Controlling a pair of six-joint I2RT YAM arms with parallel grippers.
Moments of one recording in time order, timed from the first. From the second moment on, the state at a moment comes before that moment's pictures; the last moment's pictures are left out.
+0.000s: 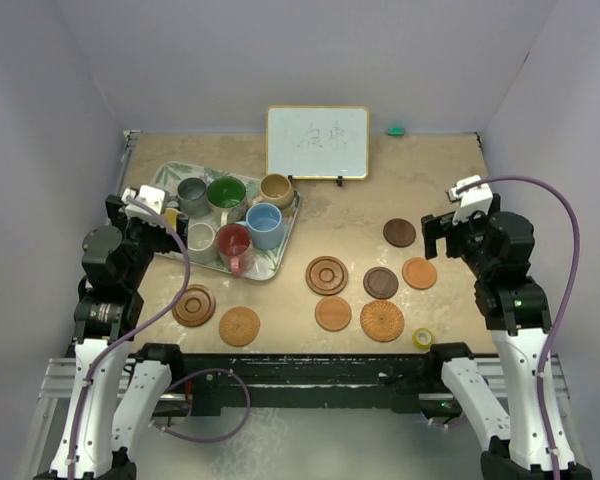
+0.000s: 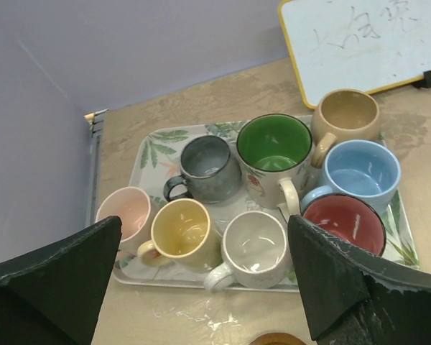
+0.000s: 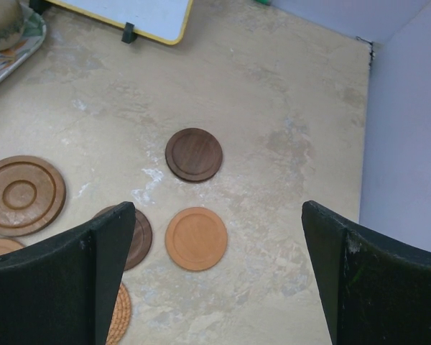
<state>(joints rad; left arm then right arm) -0.05 0.59 0.83 -0.36 0.06 0.22 0.06 0.68 0.99 -0.66 -0.05 -0.26</state>
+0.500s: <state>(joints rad) -0.05 0.69 0.82 -0.50 0.28 0.42 0.06 0.75 0.91 -0.66 -0.17 -0.32</state>
